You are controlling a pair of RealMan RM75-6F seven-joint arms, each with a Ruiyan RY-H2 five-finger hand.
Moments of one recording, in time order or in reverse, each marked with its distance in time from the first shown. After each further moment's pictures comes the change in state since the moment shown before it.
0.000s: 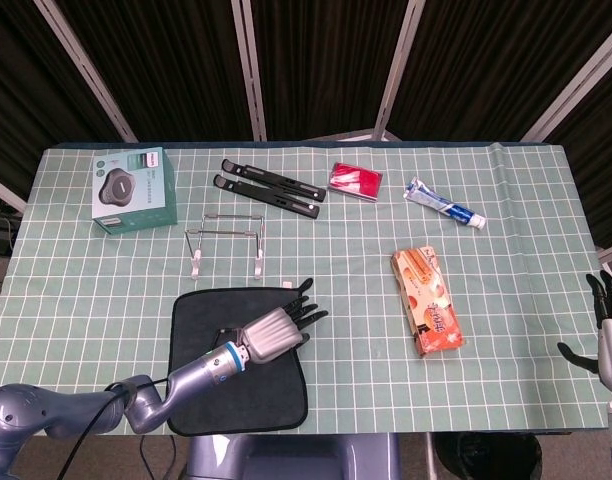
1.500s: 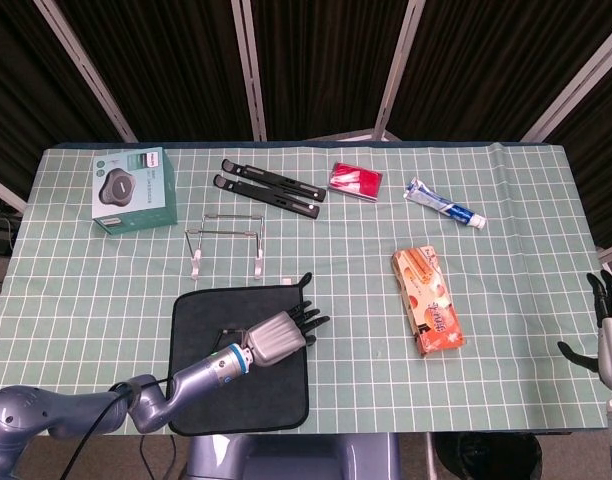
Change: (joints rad) left arm 0.007 -0.022 -0.038 0.011 0.016 -0.089 0.040; right arm 0.003 -0.006 0.006 0.007 0.011 -0.005 0.001
